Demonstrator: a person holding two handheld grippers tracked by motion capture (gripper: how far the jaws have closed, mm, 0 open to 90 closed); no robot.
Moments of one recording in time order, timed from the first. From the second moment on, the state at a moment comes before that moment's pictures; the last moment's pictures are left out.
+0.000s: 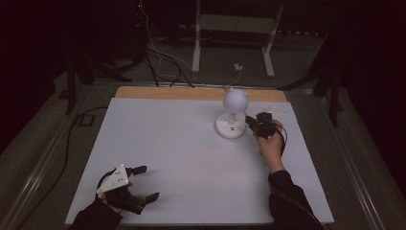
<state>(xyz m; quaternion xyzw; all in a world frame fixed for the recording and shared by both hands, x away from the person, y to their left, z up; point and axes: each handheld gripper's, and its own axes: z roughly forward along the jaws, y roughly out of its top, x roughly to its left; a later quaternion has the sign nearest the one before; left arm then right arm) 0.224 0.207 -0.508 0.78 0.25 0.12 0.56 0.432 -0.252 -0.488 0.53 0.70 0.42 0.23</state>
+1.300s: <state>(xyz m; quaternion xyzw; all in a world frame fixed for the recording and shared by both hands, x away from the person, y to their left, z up) 0.225 0.207 -0.509 0.78 0.25 0.11 0.56 0.432 -0.232 -0.511 0.52 0.72 0.40 0.23</state>
